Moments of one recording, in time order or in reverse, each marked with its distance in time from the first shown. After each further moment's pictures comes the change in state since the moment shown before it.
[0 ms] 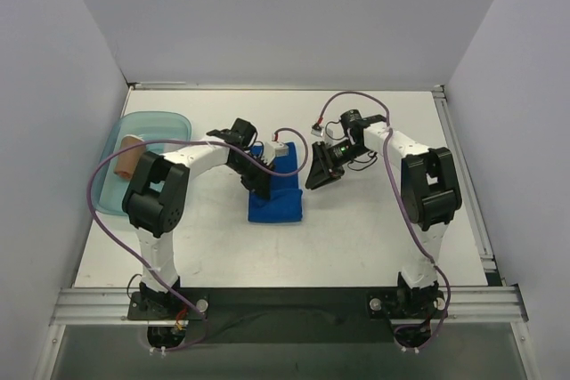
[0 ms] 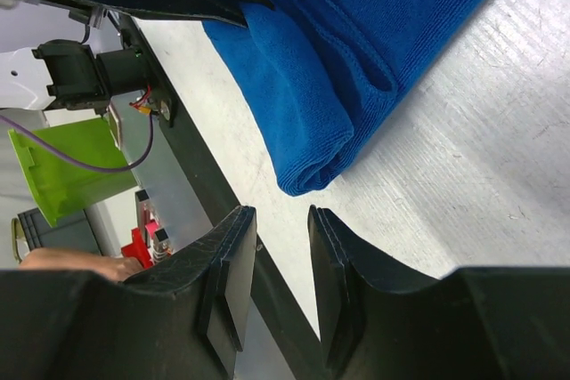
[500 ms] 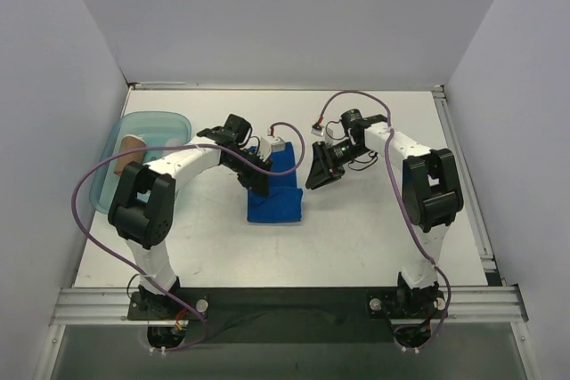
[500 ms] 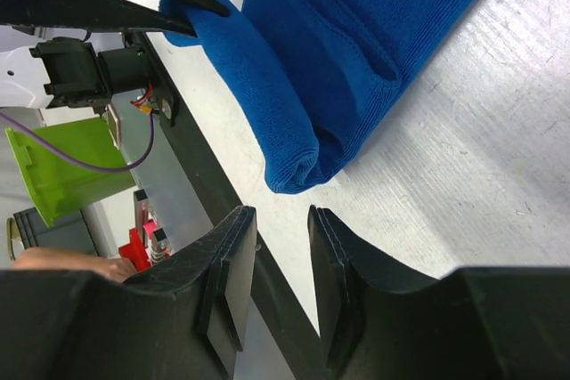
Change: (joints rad) left arm 0.005 -0.124 -0.042 -0.003 0.001 -0.024; right arm 0.002 -0.022 -0.007 0.000 0.000 -0.001
